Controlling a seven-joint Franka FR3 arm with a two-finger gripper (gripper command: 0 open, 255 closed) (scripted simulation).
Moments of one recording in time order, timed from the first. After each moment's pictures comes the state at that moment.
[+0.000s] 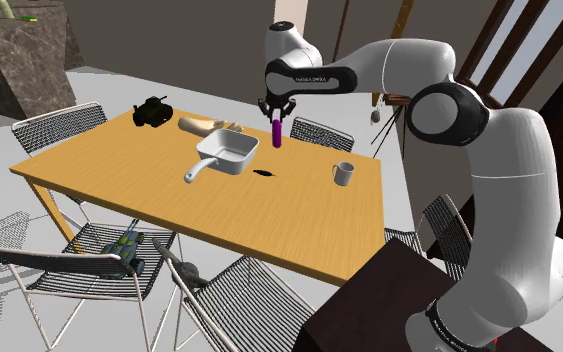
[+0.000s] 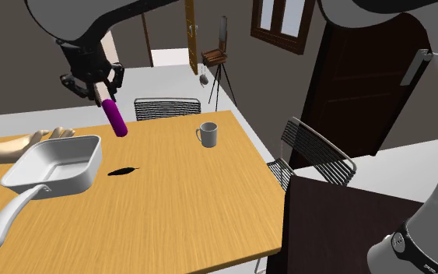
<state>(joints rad) -0.25 0.65 0.34 -1.18 -0.50 1.98 0.78</state>
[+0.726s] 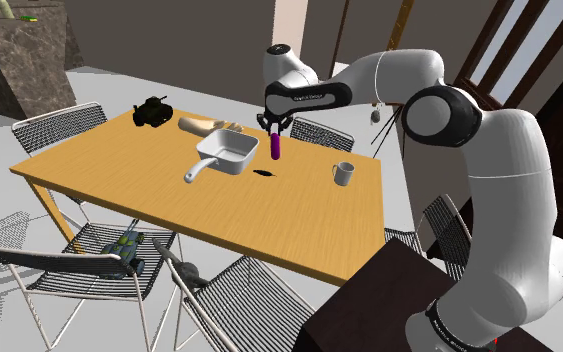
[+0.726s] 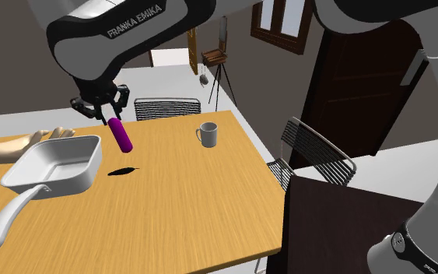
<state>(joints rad) -0.26 0.68 0.33 -1.28 -0.52 2.10 0.83</state>
